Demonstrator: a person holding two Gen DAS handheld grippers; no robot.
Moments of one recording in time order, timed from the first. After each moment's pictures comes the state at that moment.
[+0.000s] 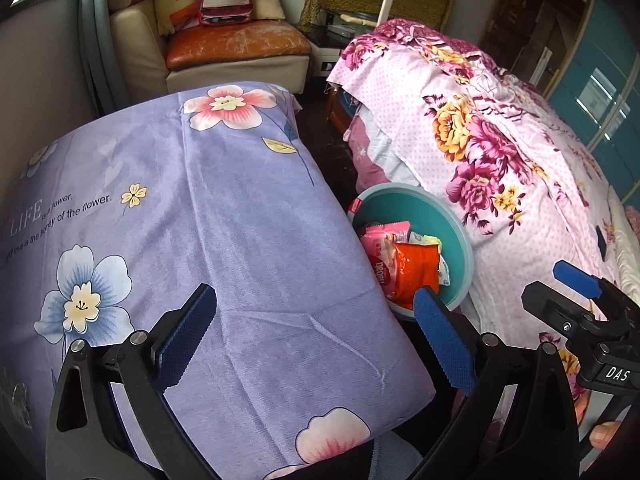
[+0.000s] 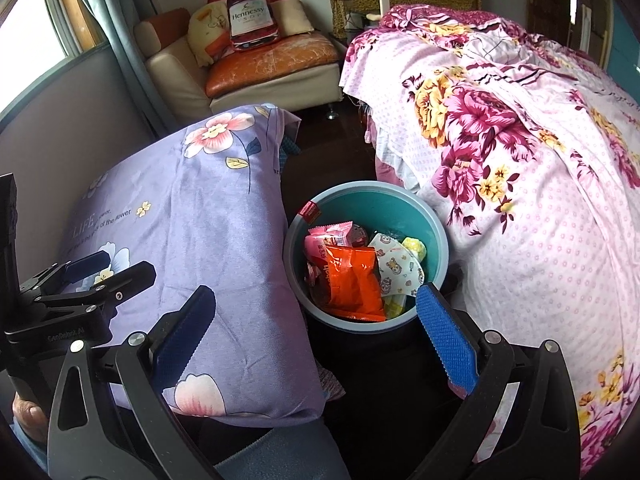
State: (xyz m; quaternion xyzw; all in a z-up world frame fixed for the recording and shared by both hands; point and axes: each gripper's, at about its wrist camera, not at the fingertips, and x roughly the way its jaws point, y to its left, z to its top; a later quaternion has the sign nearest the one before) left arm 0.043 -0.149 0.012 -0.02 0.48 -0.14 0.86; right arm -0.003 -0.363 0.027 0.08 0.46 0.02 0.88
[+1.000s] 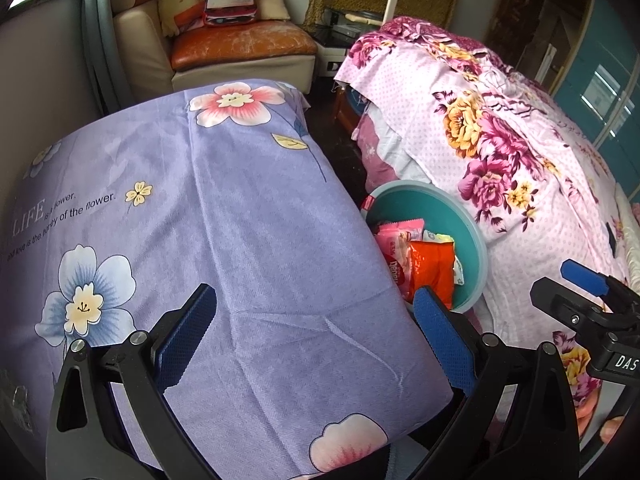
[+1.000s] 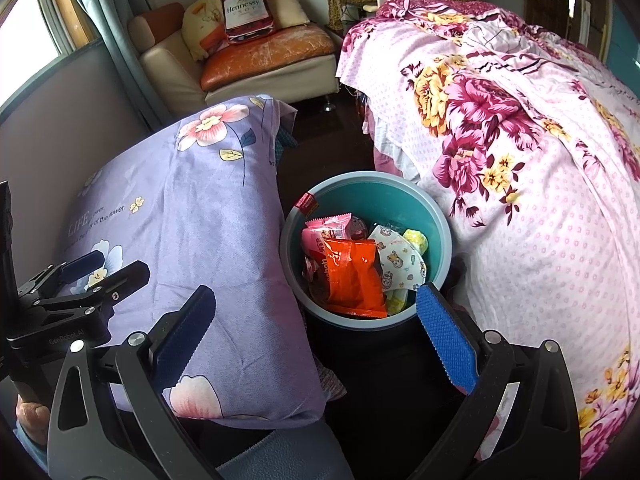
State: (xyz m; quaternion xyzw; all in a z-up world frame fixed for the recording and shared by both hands) left arm 0.046 -0.147 -0.003 -0.01 0.48 -0.13 0.87; right arm 0.005 -0.367 0.012 0.09 0.47 0.01 0.88
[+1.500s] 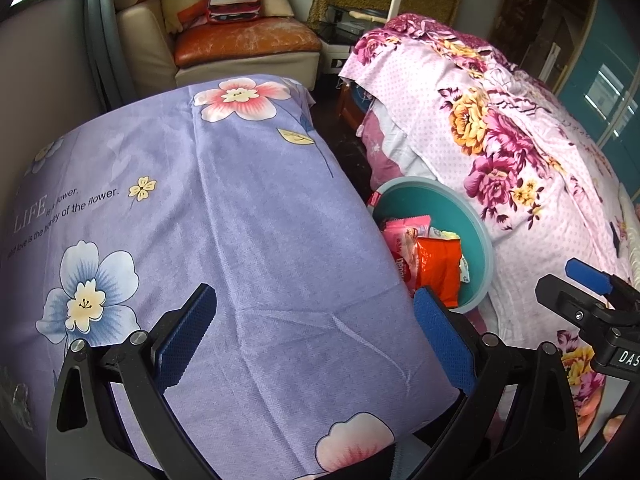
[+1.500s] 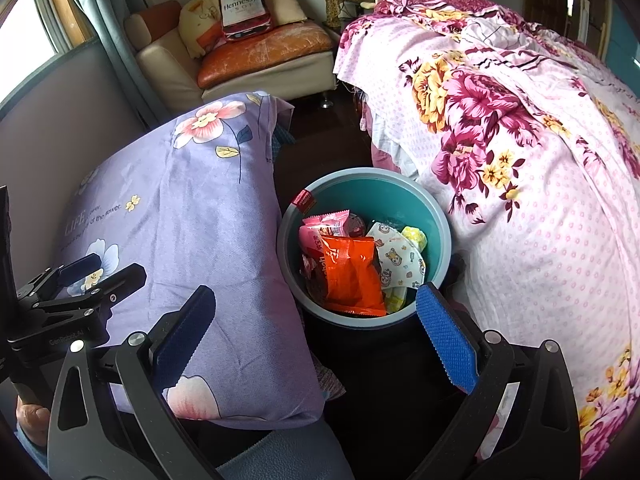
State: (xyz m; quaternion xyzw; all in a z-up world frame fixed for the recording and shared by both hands) left arm 0.046 -0.144 -0.007 -0.01 0.48 -0.12 0.87; right arm 0.008 -0.368 0.009 0.09 0.48 0.01 0.88
